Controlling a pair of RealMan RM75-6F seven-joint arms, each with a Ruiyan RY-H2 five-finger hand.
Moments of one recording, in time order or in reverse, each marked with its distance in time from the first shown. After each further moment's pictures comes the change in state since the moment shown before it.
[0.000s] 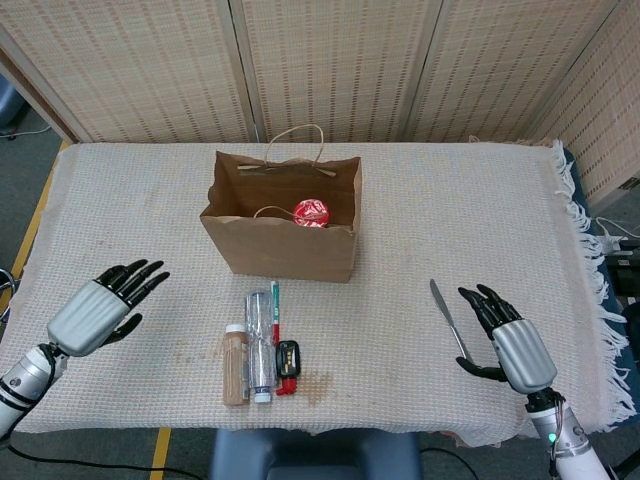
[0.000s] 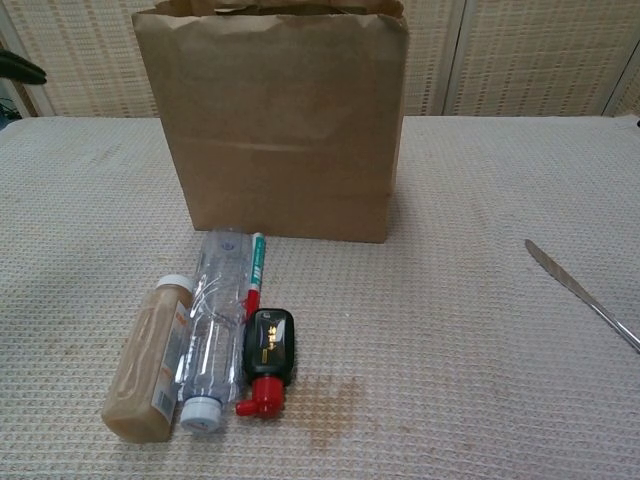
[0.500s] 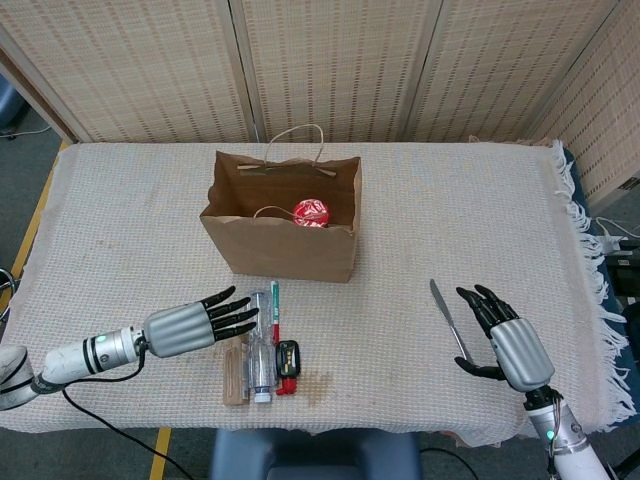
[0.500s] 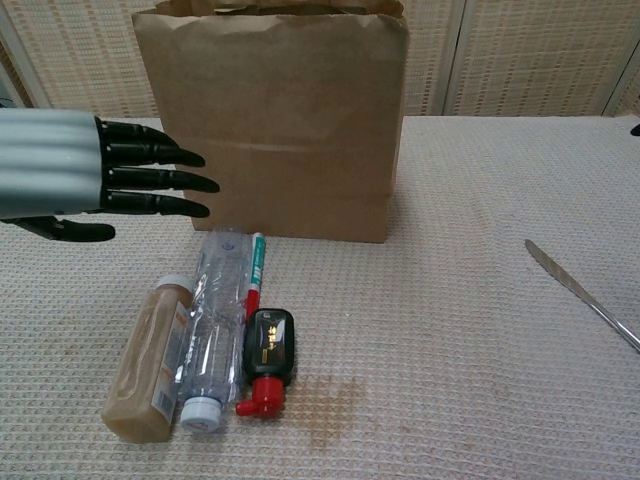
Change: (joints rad) left arm -0.322 -0.256 0.063 0.341 0.345 -0.036 0.154; right arm 0.009 0.004 -0.002 -0.004 0.018 -0.024 0.017
